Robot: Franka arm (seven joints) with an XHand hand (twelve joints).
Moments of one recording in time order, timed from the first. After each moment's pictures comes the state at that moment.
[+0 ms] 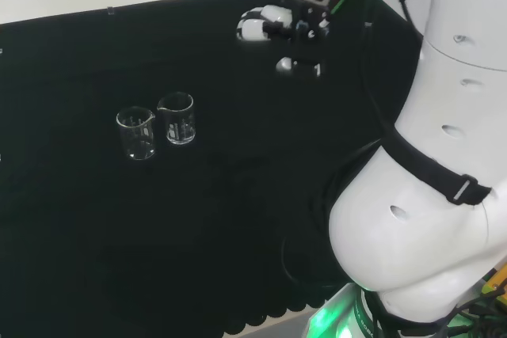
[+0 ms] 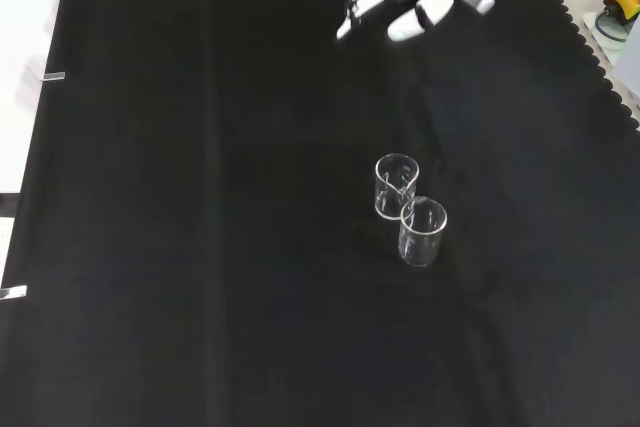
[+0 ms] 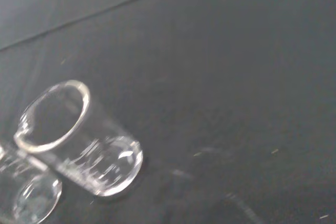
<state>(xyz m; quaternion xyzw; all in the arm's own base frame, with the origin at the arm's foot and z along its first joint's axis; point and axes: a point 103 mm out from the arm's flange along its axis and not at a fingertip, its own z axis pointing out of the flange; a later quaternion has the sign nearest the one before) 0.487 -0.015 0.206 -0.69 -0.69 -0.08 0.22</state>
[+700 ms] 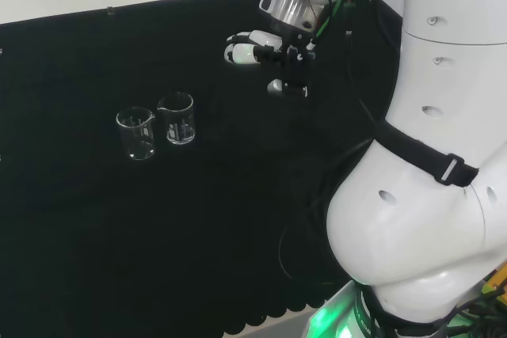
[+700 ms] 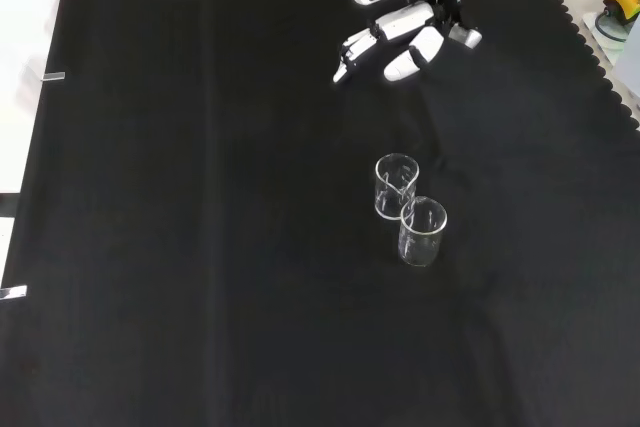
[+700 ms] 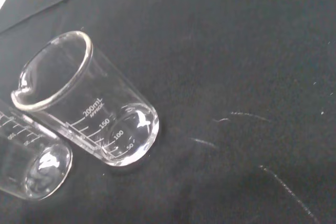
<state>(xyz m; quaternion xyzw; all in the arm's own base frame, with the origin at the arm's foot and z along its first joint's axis) 0.500 -0.003 0.154 -0.65 -0.71 -0.10 0.26</state>
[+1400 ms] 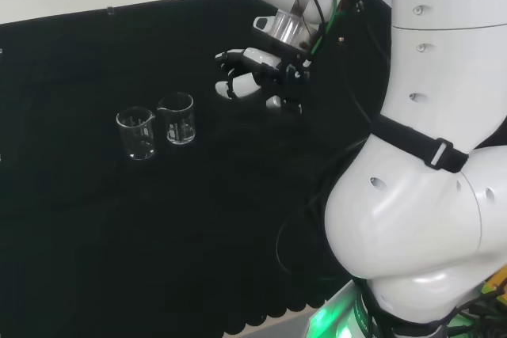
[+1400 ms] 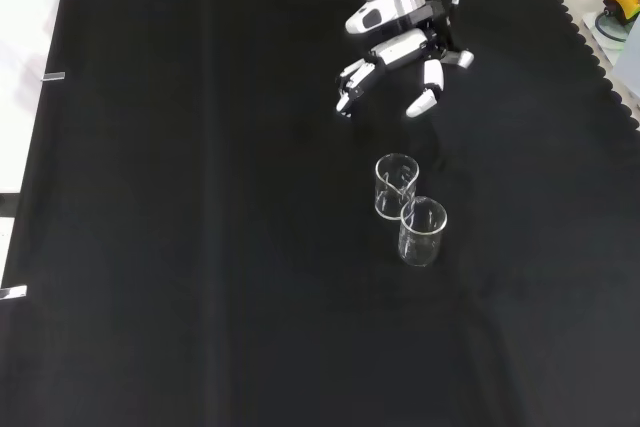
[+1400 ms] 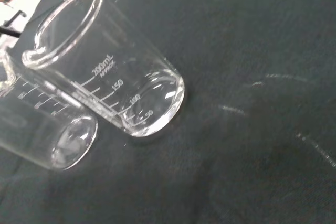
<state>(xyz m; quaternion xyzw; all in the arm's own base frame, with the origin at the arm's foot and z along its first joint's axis) 0.506 0.007 0.110 -0.59 -0.74 -0.13 0.30</state>
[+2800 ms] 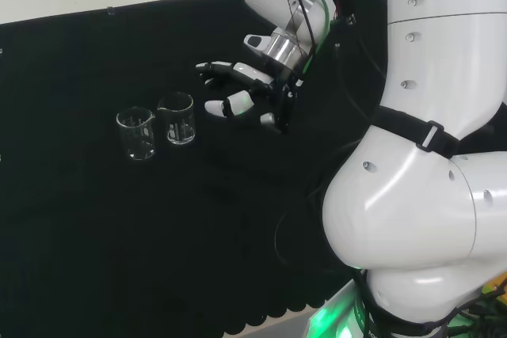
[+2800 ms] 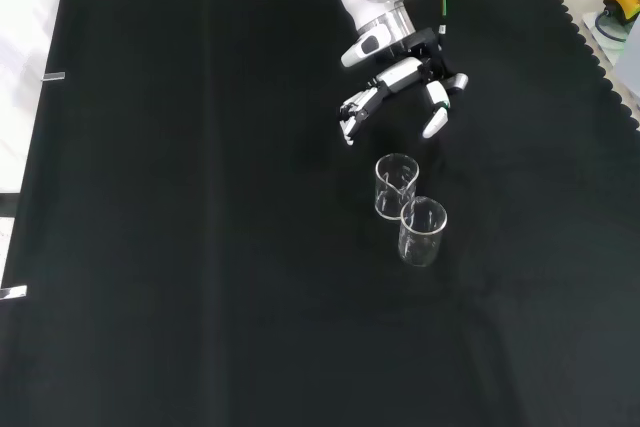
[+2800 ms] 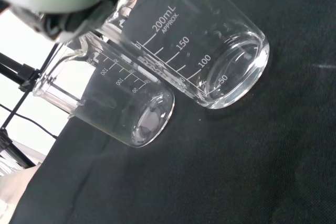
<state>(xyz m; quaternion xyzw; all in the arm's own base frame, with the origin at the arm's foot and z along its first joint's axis) 0.511 0.036 0.078 -0.49 -0.77 -0.22 0.36</state>
